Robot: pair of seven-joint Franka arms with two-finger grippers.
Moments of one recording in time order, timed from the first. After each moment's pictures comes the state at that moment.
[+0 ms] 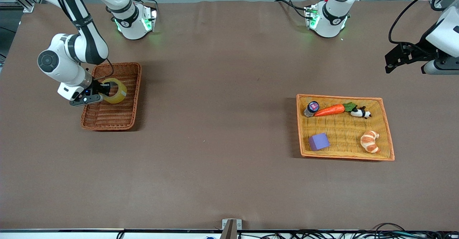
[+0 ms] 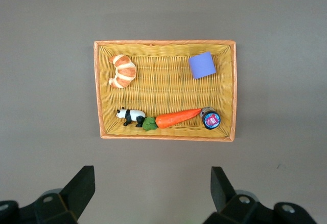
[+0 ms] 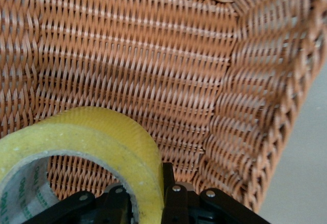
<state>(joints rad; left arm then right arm) -0.04 -0.01 -0.09 -1.50 0.05 1.52 -0.07 0.19 0.09 -0.33 -2.57 -0.04 2.57 -0.34</state>
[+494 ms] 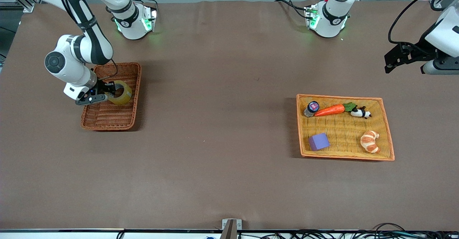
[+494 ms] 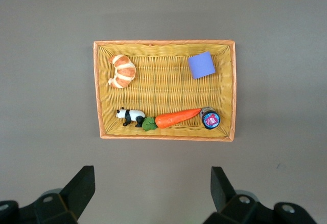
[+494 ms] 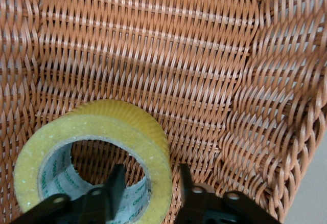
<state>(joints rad) -0.05 -0.01 -0.09 -1.50 0.05 1.52 -0.07 0.21 0.11 -0.33 -2.58 -0.01 2.58 -0.34</state>
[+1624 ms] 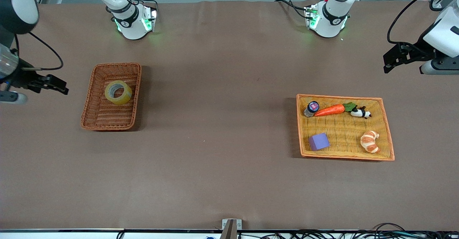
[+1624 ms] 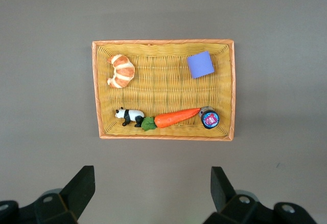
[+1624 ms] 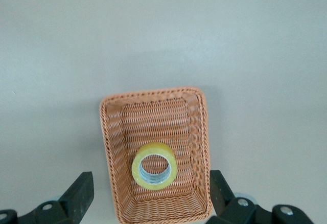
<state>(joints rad) -0.05 -0.01 -0.09 -1.50 0.05 1.52 -0.07 0.02 -0.03 -0.10 -1.77 -0.01 1.74 0.01</state>
